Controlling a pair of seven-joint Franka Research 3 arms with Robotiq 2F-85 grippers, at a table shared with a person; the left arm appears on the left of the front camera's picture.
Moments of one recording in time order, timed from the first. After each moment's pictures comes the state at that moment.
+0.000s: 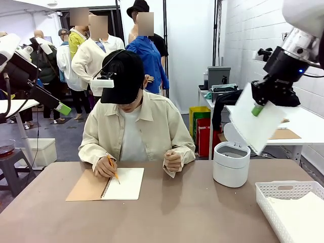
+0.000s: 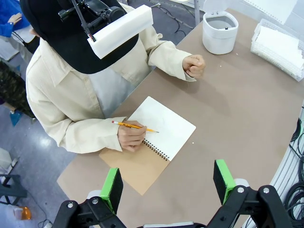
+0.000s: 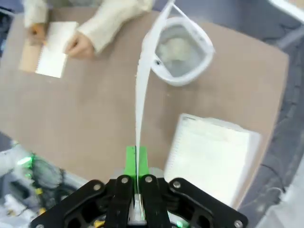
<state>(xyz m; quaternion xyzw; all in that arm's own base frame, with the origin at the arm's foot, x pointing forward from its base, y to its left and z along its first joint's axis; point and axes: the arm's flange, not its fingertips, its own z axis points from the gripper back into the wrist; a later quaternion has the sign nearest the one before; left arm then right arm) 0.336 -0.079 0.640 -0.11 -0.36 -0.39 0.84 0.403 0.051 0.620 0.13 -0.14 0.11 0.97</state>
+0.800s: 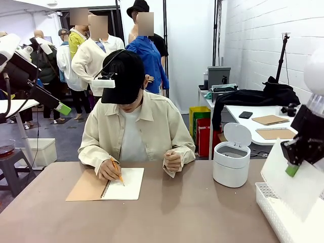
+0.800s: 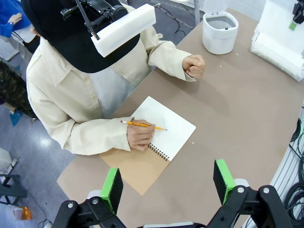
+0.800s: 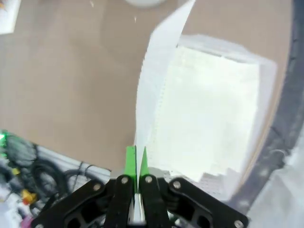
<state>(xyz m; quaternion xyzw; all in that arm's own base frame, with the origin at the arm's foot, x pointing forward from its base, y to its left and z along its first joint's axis) 0.336 -0.079 0.640 -0.11 -0.36 -0.39 0.84 0.331 0.012 0.497 0.10 -0.05 0.08 0.99</state>
